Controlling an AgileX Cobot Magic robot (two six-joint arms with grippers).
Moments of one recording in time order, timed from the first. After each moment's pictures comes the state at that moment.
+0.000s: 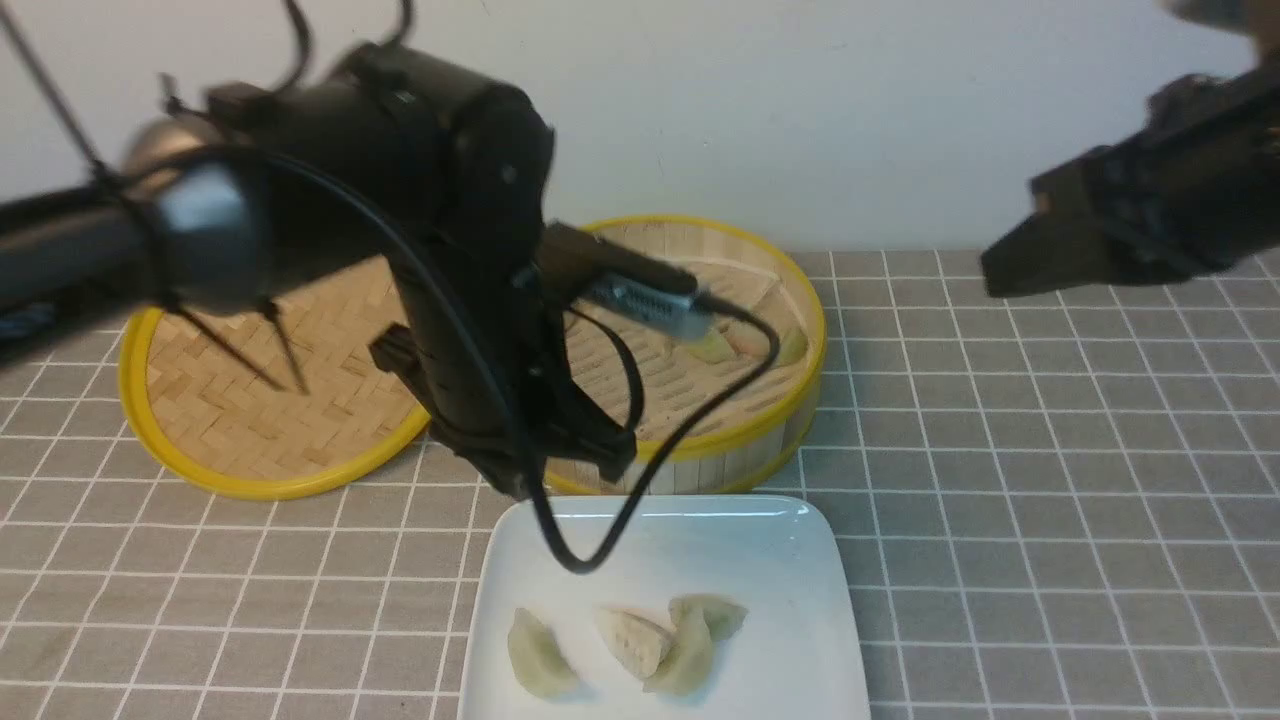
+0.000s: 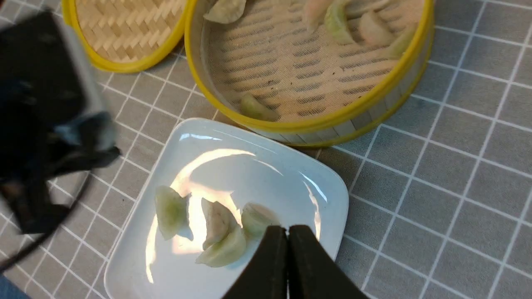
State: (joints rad) right arm 0.23 1.45 -1.40 0.48 1.15 -0.19; left arm -0.56 1.70 -1.48 0.01 1.21 -0.08
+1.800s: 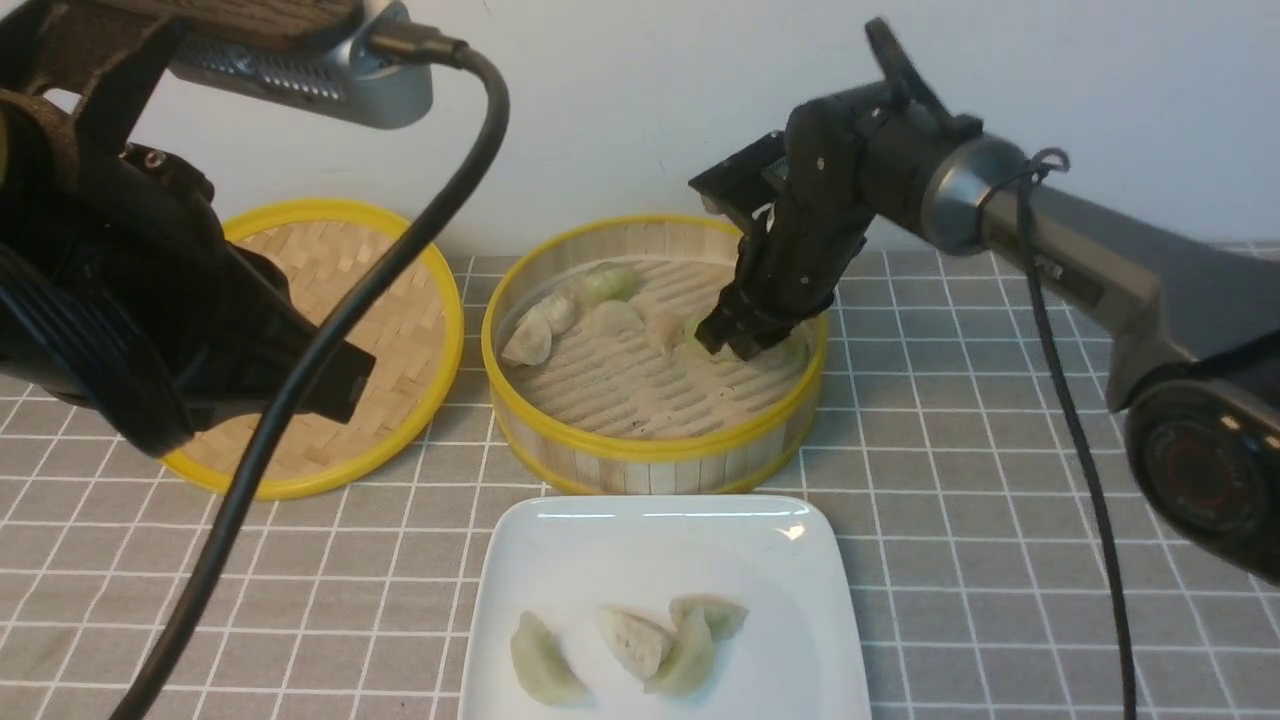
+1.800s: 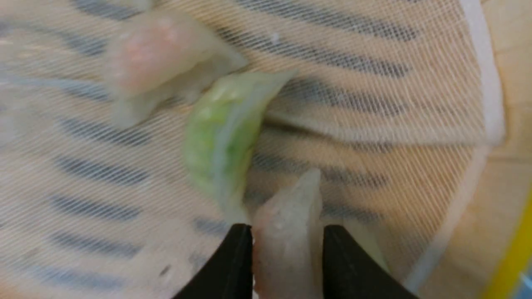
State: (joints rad) right arm 0.42 2.37 -2.18 0.04 1.15 -0.20; left arm -0.56 1.16 -1.35 0.02 1.26 -0.15
